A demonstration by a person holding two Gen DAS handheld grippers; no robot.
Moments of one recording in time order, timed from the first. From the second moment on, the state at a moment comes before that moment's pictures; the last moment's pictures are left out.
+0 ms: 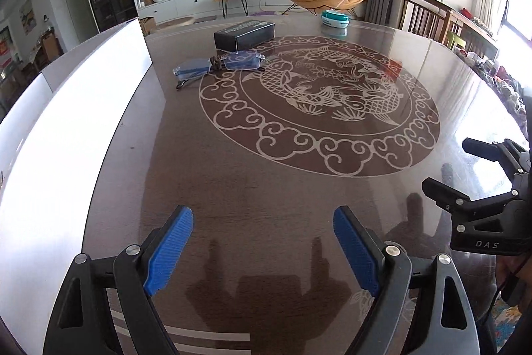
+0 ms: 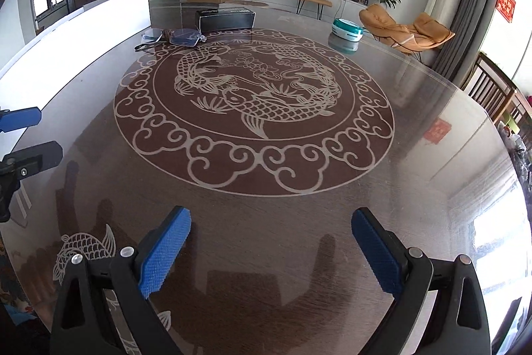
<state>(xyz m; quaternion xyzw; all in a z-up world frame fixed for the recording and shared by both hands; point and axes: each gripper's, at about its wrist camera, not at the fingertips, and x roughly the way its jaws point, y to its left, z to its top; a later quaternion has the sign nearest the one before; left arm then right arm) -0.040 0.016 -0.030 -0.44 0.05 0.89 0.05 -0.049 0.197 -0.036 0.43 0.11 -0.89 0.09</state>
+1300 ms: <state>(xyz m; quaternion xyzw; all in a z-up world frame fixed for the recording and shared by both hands) -0.098 -0.010 -0.052 -0.49 0.04 0.87 0.07 -0.058 0.217 -0.046 0.46 0.03 -0.89 0.05</state>
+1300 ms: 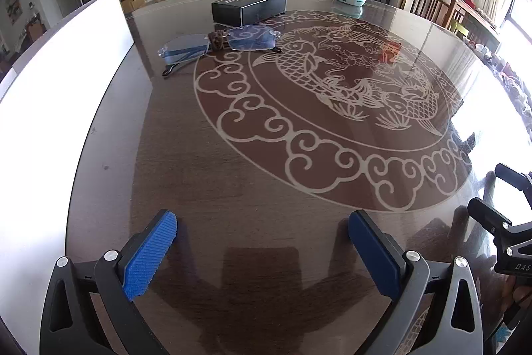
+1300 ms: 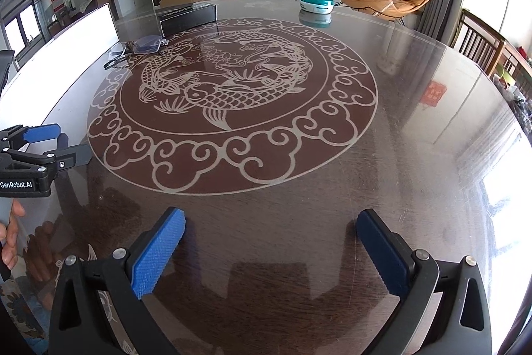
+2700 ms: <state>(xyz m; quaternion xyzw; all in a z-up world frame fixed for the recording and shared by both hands) -0.079 -0.035 -0.055 -0.47 0.01 0.88 0.03 -0.174 0.123 -0.054 0.44 0.14 -0.85 0.26</state>
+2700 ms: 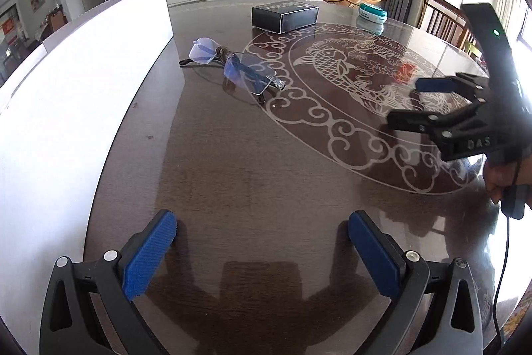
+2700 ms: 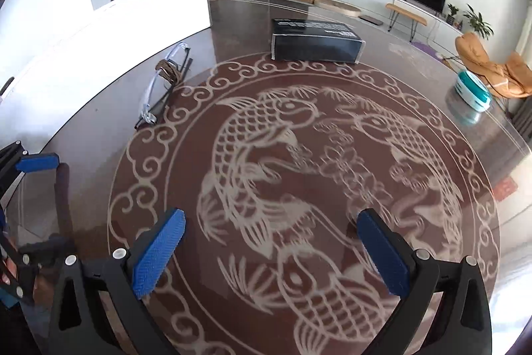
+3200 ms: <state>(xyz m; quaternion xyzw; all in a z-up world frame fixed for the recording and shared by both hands) -0.237 -0.025 -0.058 -0.47 -0.04 0.88 -0.09 -0.164 0.168 -0.045 0.45 0.11 -0.87 0.20</state>
